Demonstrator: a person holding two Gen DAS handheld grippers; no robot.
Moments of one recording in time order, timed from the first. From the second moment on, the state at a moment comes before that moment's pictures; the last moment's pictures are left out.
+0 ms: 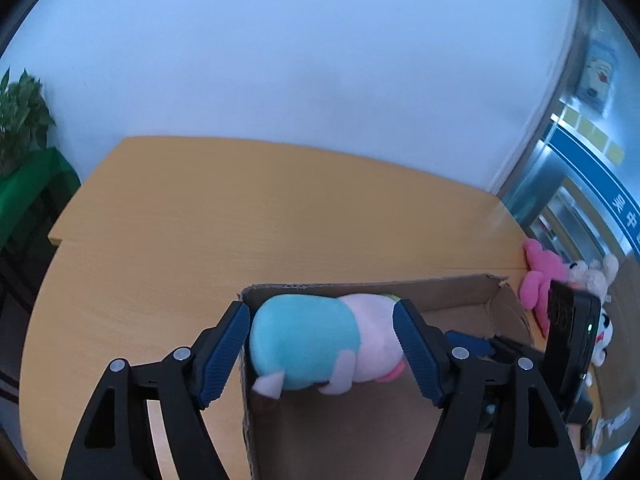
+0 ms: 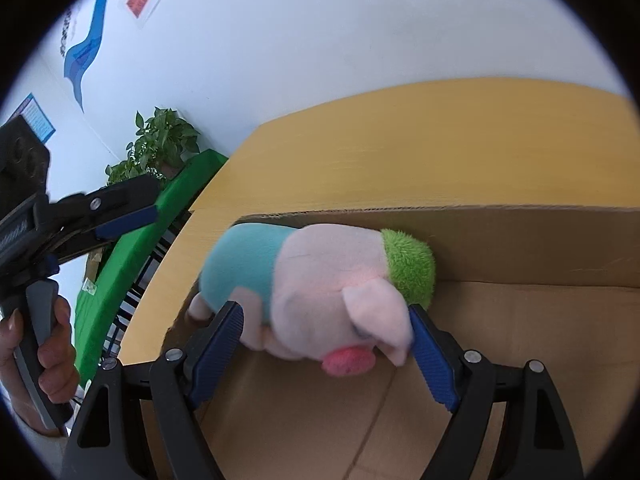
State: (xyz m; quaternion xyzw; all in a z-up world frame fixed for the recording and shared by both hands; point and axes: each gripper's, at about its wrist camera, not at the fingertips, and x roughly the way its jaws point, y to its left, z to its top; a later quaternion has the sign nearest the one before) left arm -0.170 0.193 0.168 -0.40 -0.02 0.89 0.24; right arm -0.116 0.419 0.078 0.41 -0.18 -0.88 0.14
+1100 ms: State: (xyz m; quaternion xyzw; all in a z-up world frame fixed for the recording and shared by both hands) left arm 0.054 0.161 0.077 -0.43 0.09 0.88 0.20; right arm 0.162 0.478 0.071 0.45 -0.07 -0.89 0.01
